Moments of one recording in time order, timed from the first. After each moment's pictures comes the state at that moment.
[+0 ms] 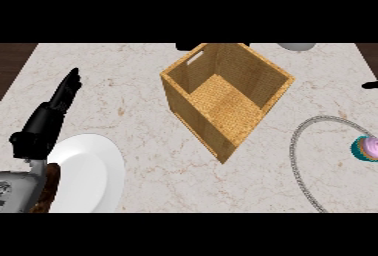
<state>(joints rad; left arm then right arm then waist) -0.21 0.45 -0.11 -1.51 0.04 0.09 -0.04 -0.57 -1.07 0.26 -1.17 0.41 0.89 -0.12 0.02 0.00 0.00</state>
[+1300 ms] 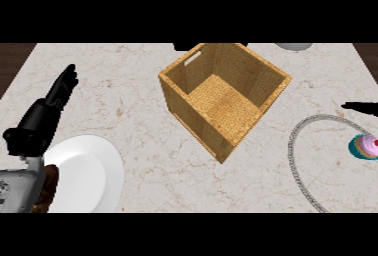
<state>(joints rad) -0.22 0.38 0.00 -1.54 -0.04 -0.01 0.00 -0.50 -0.86 0.20 -0.91 0.82 0.62 -0.36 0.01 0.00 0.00</state>
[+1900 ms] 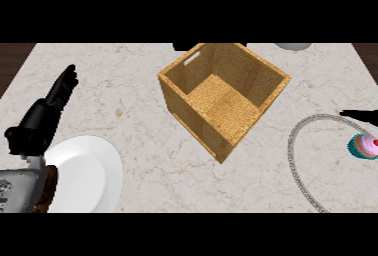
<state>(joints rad) -0.23 0.34 0.04 -1.52 -0.08 -0.05 -0.01 -0.47 -0.80 0.14 -0.84 0.93 0.58 -0.42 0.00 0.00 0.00</state>
